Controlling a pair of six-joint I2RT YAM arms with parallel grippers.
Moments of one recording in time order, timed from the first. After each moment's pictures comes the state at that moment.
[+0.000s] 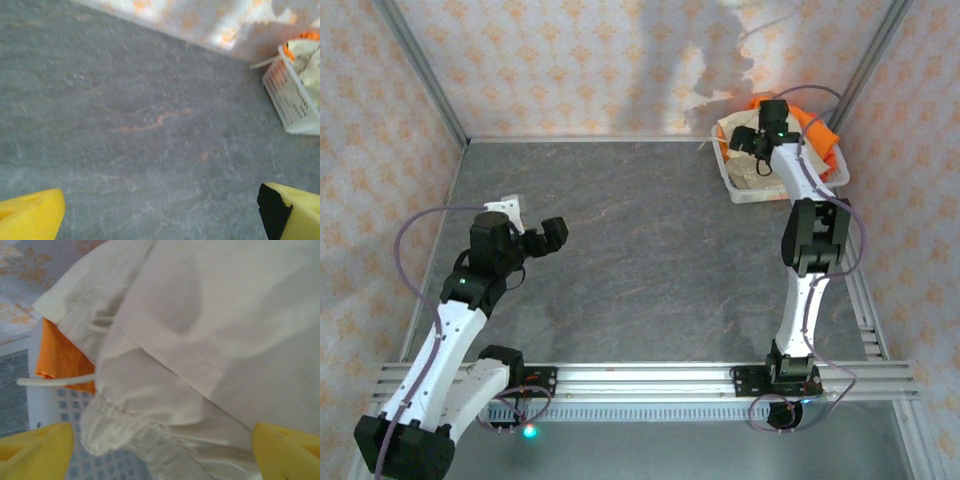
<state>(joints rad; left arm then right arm) -0.14 0.82 0.75 -0.47 0.10 -0.43 0.03 2.17 1.96 -0.56 0.06 0.27</state>
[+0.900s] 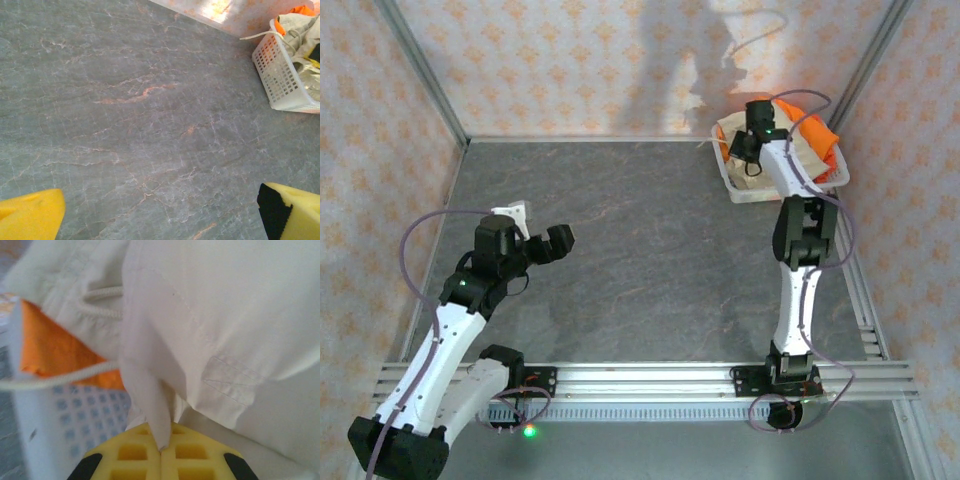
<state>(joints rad) -0.19 0.79 0.76 -0.54 0.11 -0.49 0.07 2.19 2.00 -0.66 0.09 0.40</state>
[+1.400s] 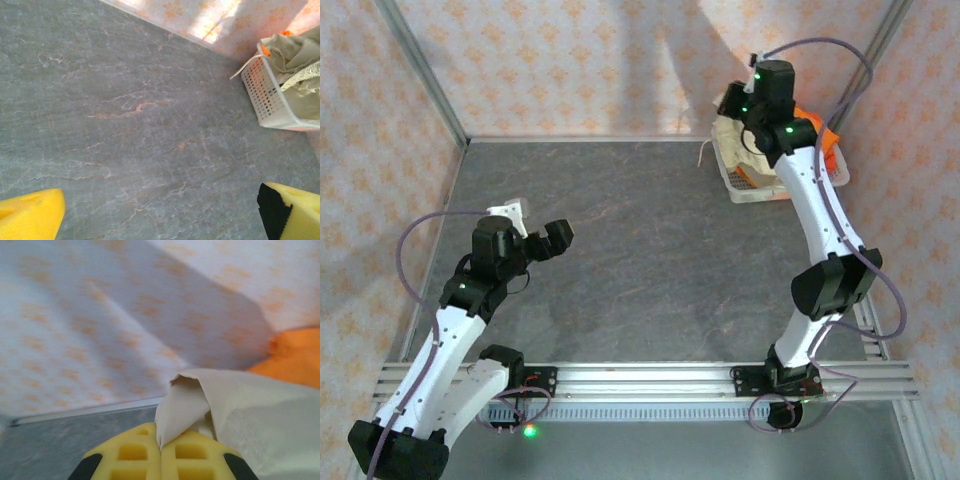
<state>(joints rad) -0.19 0.77 0.74 -0.47 0.11 -0.54 0.26 1.75 2.00 -0.57 0.00 0.37</state>
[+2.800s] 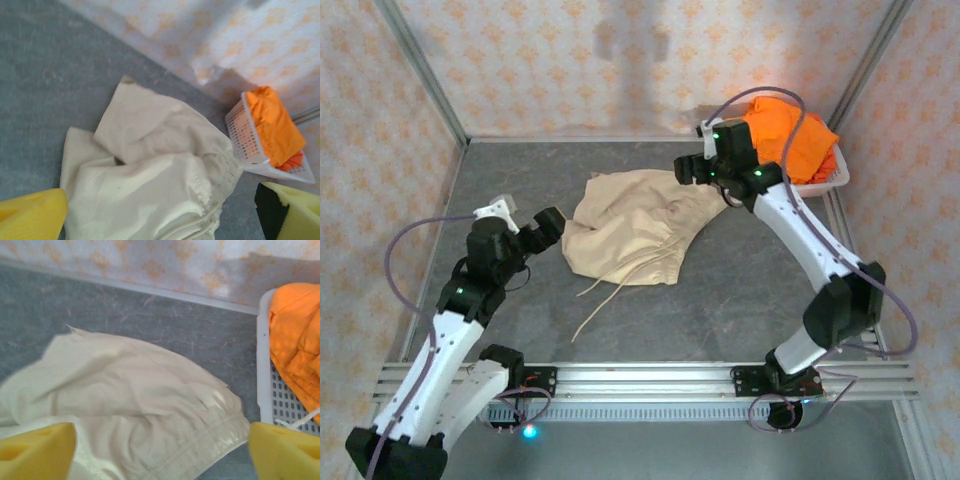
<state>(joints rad) -0.20 0.76 0.74 -0.41 0.01 -0.74 0.41 1.53 1.49 -0.57 0.03 0.11</state>
